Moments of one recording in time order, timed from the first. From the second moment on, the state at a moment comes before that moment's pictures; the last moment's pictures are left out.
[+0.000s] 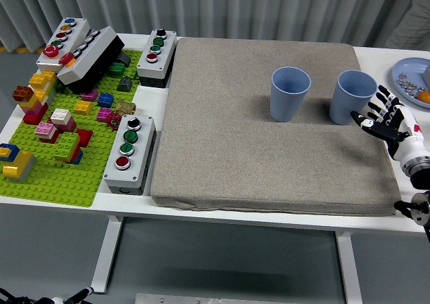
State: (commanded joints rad) left arm -0.17 0.07 -1.24 -0.18 1.47 -0.23 0.12; right arm 0.37 -0.21 1.24 1.05 -0.97 -0.13 0.07
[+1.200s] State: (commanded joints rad) left arm -0.18 0.07 -1.24 -0.18 1.47 -0.24 0.12; right arm 0.45 -0.18 1.20 0.97 -0.94 -0.12 0.08
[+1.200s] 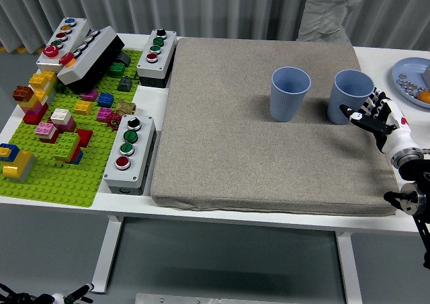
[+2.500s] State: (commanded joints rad) left arm -0.20 0.08 -1.22 -0.18 1.46 -0.23 0.12; right arm 0.49 -0.16 1.20 0.90 -0.93 -0.11 0.08
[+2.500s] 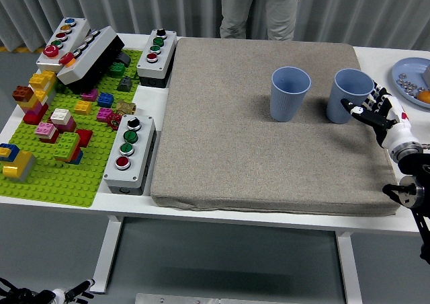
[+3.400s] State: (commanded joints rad) left arm -0.19 0.08 -1.22 -0.18 1.47 -0.23 0.12; right arm 0.51 -0.14 1.17 0.89 -0.93 -0.16 0.08
